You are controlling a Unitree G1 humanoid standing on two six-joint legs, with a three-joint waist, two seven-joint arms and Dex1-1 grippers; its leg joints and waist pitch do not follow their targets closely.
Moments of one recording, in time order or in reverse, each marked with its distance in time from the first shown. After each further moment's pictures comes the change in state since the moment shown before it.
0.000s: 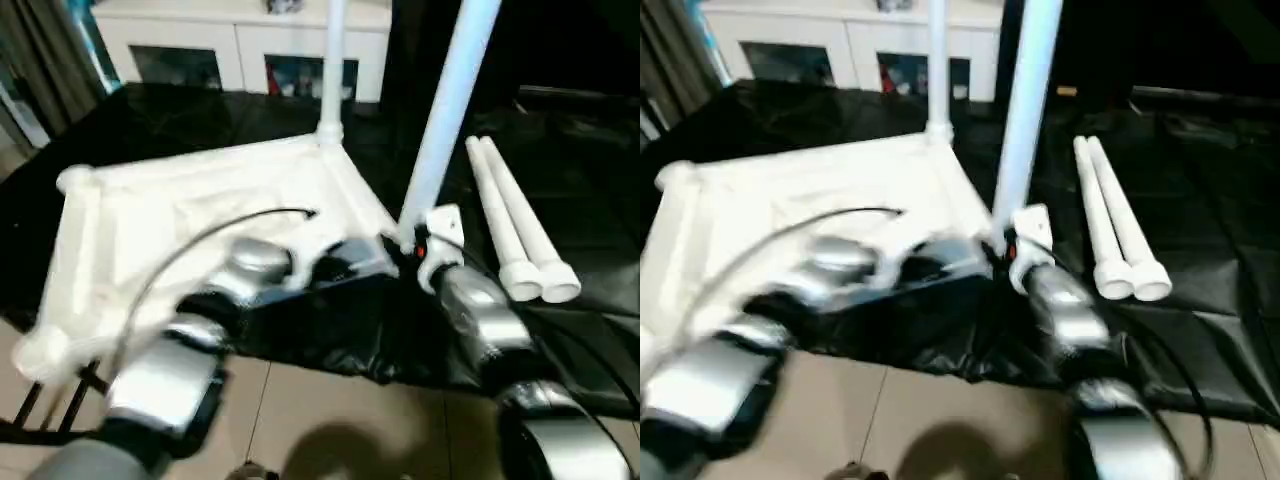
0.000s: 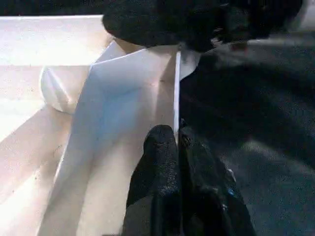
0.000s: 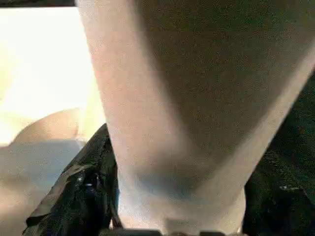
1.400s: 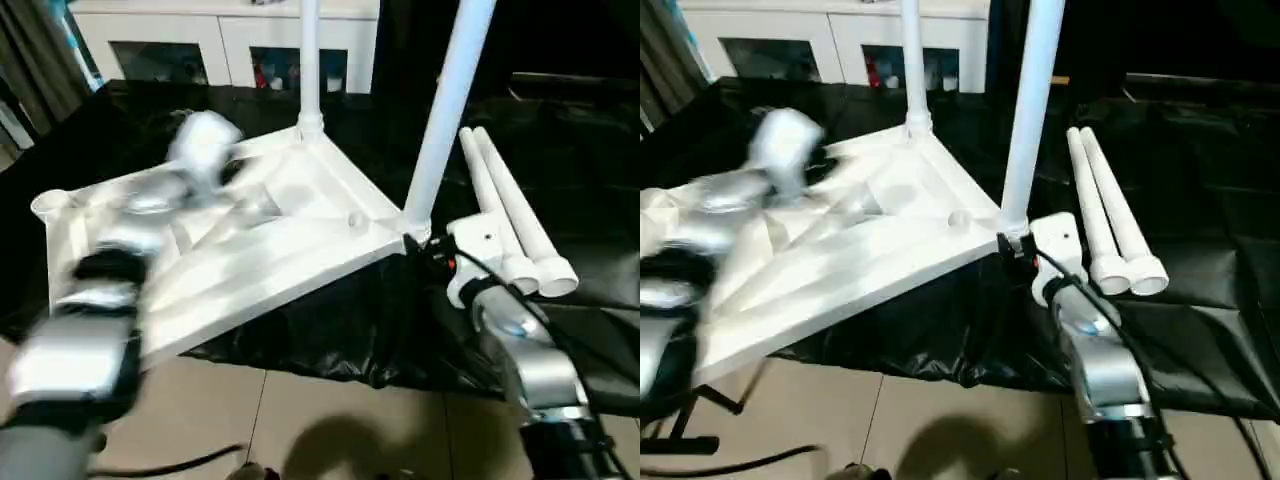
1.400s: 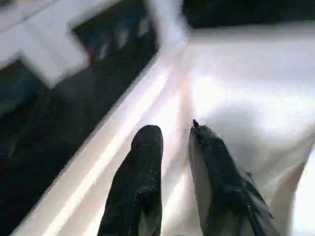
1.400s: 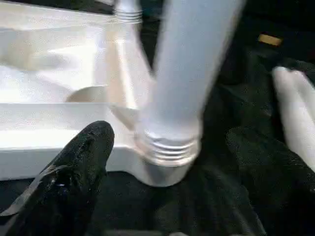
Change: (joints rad) left arm 0.028 0.479 0.176 -0.169 -0.036 0.027 0.192; right arm 0.410 -0.134 0.123 -0.925 -0.030 0.434 0.088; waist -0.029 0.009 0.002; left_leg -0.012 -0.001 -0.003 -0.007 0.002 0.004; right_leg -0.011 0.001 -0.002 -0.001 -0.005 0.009
